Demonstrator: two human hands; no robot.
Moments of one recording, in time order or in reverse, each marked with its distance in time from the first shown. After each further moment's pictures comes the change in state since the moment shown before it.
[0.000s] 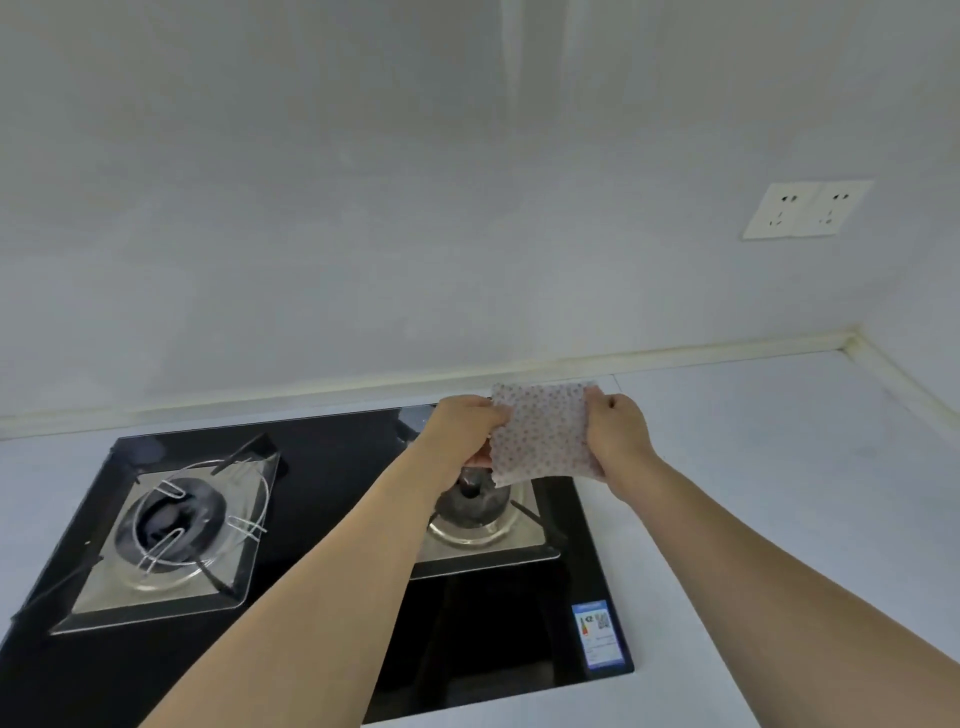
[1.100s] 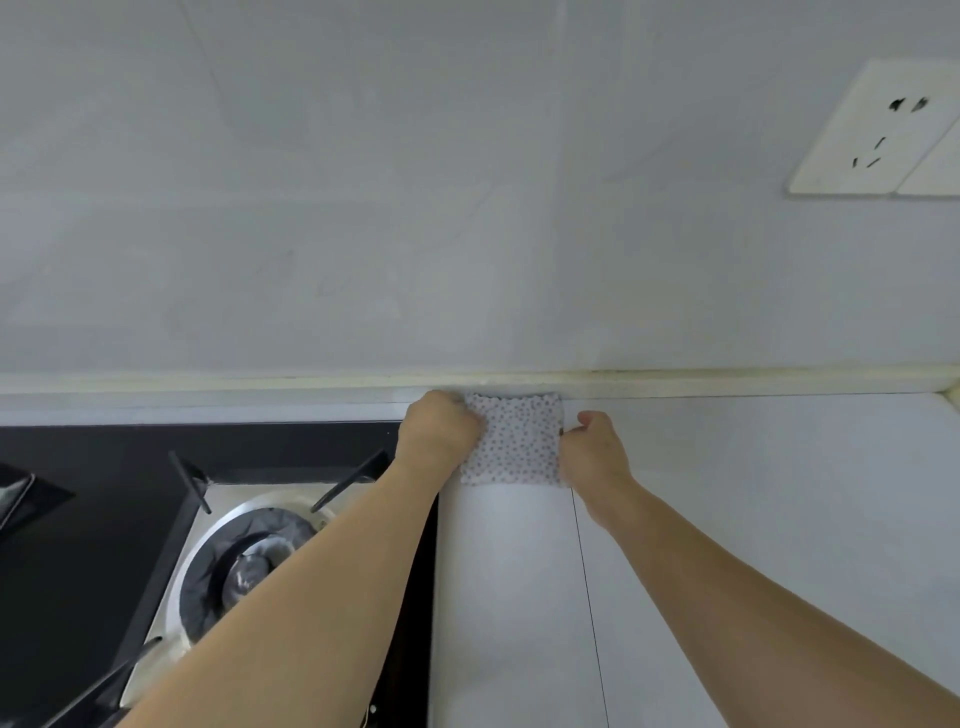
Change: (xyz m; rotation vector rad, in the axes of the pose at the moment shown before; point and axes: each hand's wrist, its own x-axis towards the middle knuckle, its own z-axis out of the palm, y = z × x) left_hand 0.253 -0.023 0.165 0.615 0.376 -0.010; right_hand 0.278 0.092 -0.050 -0.167 -0.230 0.068
